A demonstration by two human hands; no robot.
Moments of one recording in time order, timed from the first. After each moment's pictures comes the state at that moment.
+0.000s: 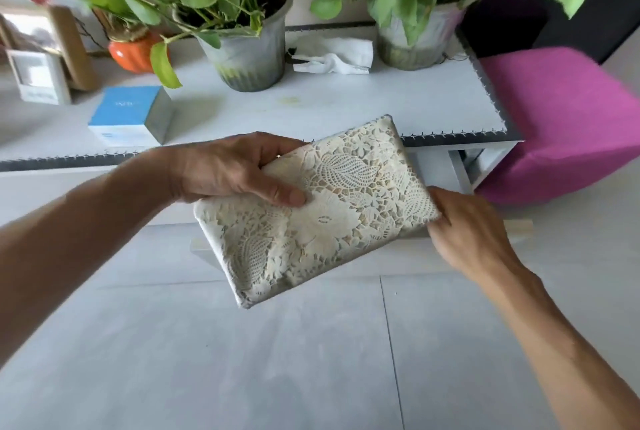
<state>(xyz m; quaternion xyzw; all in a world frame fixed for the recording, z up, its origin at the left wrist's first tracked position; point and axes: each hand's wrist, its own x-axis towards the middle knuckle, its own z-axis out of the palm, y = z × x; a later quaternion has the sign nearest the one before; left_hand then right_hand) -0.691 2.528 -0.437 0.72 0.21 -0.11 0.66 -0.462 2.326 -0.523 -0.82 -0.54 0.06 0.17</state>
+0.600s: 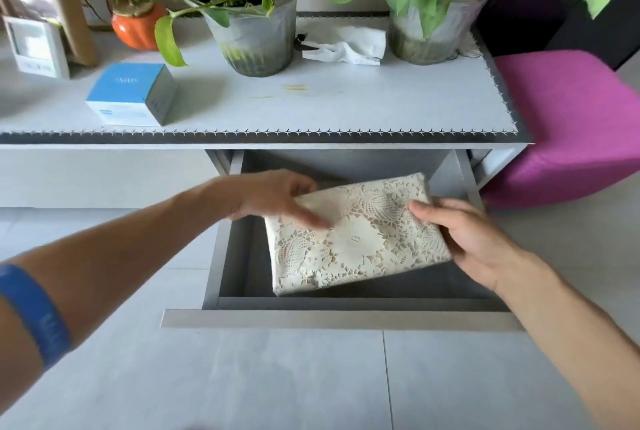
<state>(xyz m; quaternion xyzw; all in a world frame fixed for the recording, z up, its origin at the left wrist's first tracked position) -0.673 2.528 -0.523 0.77 0.29 -0.15 0.55 -0.439 2.334 -0.547 -0.62 -0.23 0.58 0.48</state>
